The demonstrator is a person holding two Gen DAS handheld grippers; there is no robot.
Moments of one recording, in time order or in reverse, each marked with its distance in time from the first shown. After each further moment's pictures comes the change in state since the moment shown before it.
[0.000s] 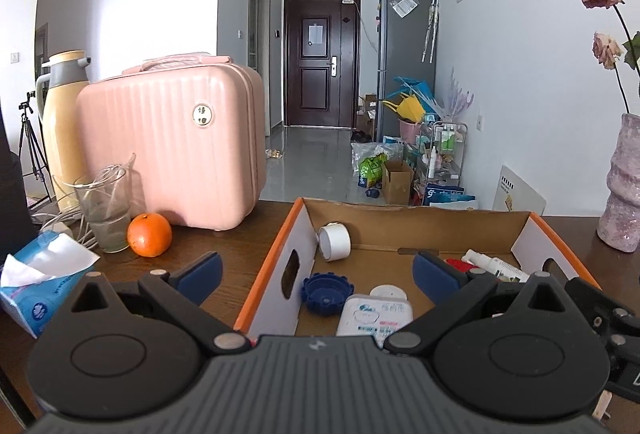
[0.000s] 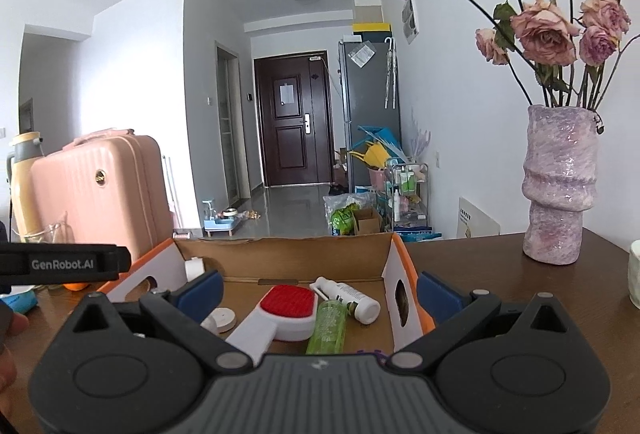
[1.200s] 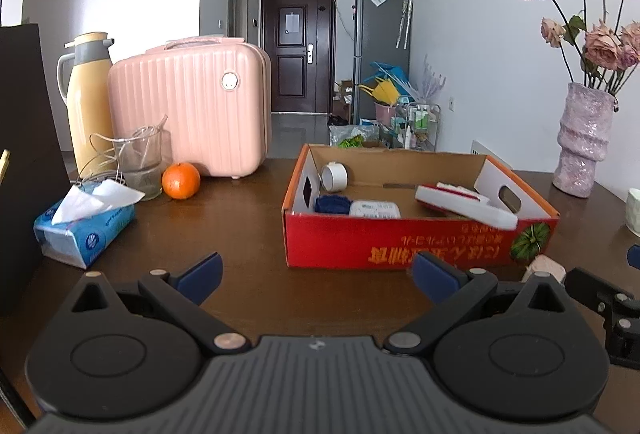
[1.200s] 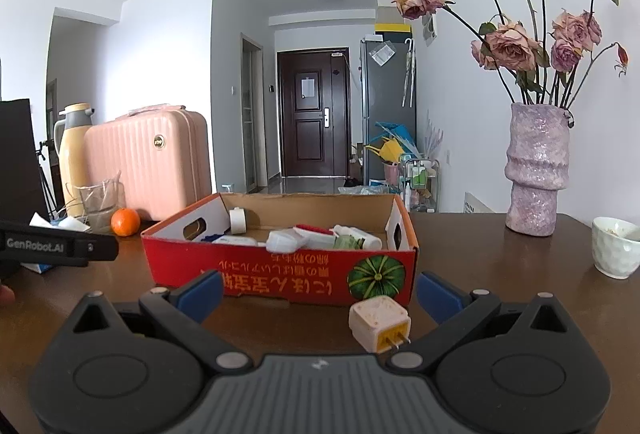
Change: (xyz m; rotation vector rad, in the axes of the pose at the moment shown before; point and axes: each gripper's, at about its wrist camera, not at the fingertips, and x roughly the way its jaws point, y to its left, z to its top) left arm -0.109 0.045 -0.063 0.029 0.043 -0.085; right arm -0.116 0.008 -0.053 -0.062 0.030 0.042
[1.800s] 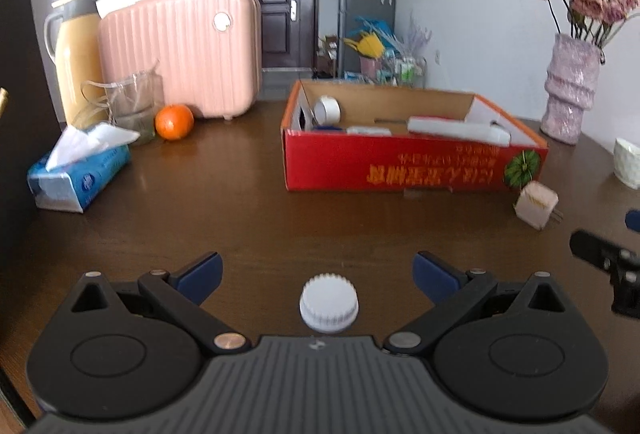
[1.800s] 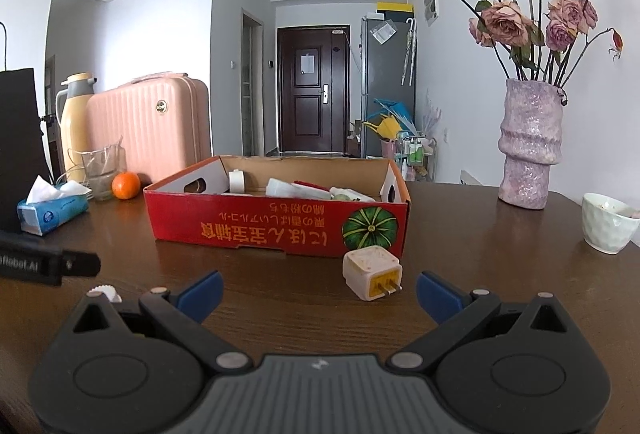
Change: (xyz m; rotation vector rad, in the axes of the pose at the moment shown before) left arm -0.001 0.013 -0.037 0.032 0.151 -0.050; right arm -0.012 0.001 -0.022 -0.021 0.075 -0.011
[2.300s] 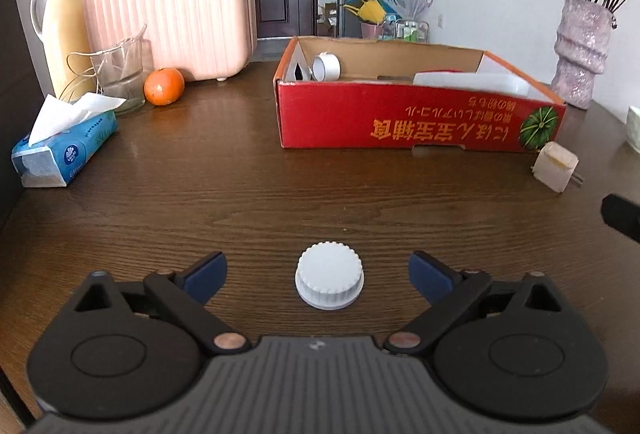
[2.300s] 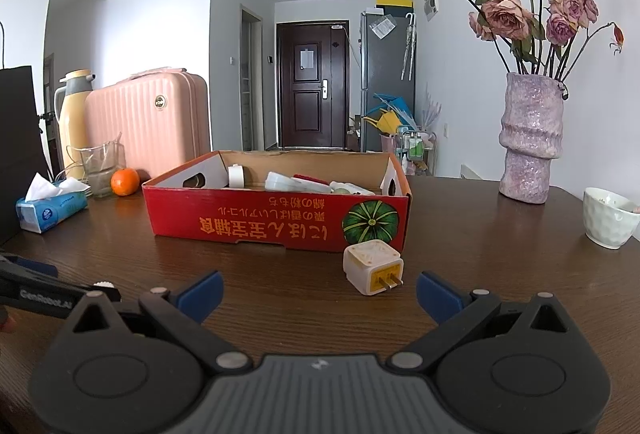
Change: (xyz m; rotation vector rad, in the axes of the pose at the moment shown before) left arm 0.032 -0.005 -0.011 0.019 0.097 0.023; right arm 0.002 -0.001 -0.001 0.004 0.012 -0.002
